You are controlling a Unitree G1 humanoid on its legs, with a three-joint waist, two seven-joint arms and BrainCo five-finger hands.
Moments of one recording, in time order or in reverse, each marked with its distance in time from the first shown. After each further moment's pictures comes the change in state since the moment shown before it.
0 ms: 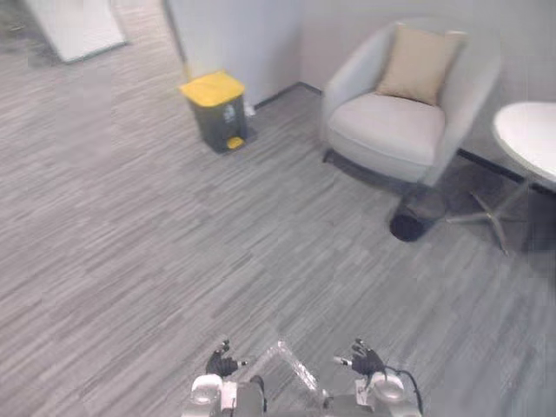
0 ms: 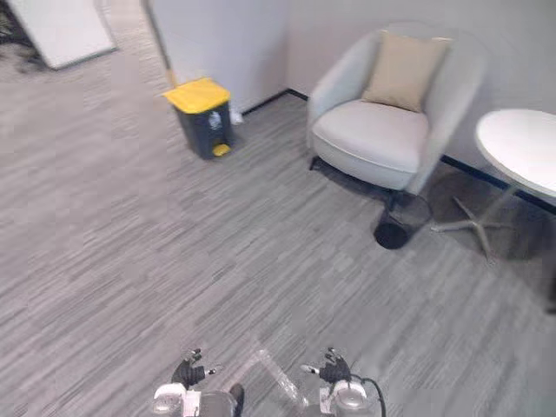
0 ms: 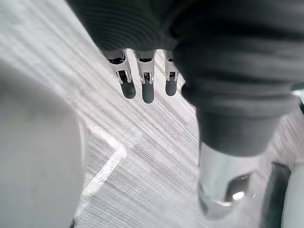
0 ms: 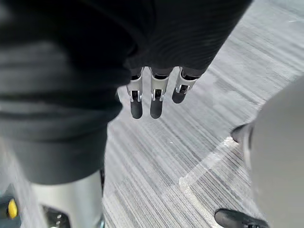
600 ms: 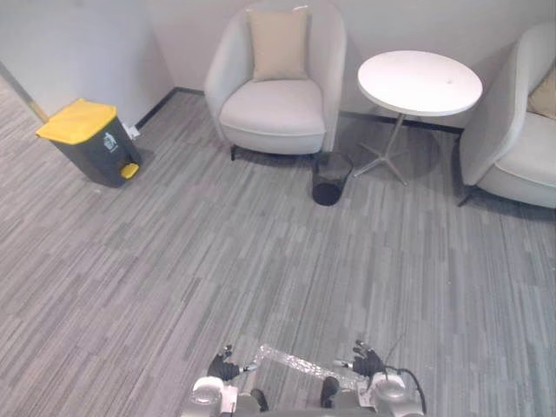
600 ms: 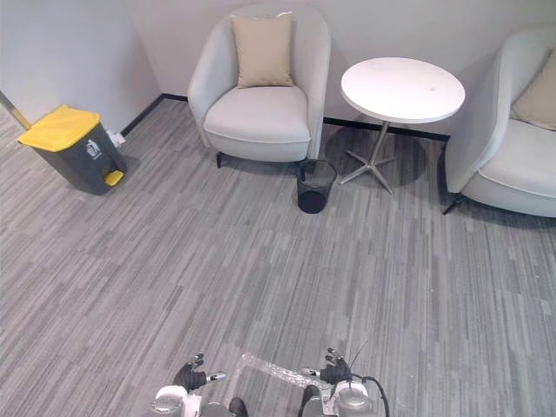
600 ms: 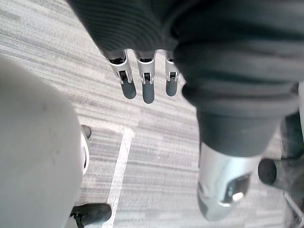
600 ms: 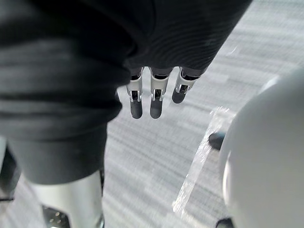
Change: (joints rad) left arm -0.012 0.007 -0.048 0.018 -0.001 0.023 -0.002; right arm -0.030 -0.054 0.027 0.061 0.000 -0.011 -0.002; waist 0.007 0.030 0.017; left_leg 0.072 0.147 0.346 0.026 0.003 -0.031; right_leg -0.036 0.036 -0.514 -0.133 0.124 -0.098
